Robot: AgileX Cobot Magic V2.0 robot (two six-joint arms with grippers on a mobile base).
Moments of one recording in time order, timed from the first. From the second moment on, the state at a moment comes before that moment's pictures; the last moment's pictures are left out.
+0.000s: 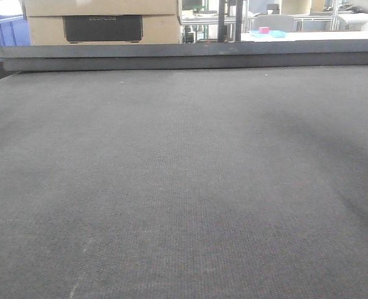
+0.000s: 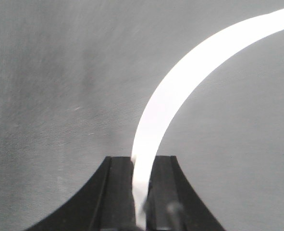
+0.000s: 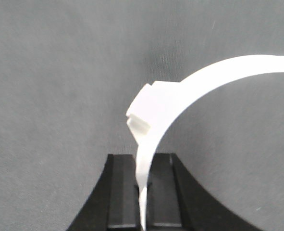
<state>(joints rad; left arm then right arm) -0.01 1.56 -1.56 -0.09 1.07 -0.03 0.18 1.47 -1.52 0.01 1.02 0.15</state>
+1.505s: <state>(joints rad) -0.14 0.54 -0.70 -0.09 0.10 -0.03 0.18 0.45 -0.85 -0.06 0.46 0.12</state>
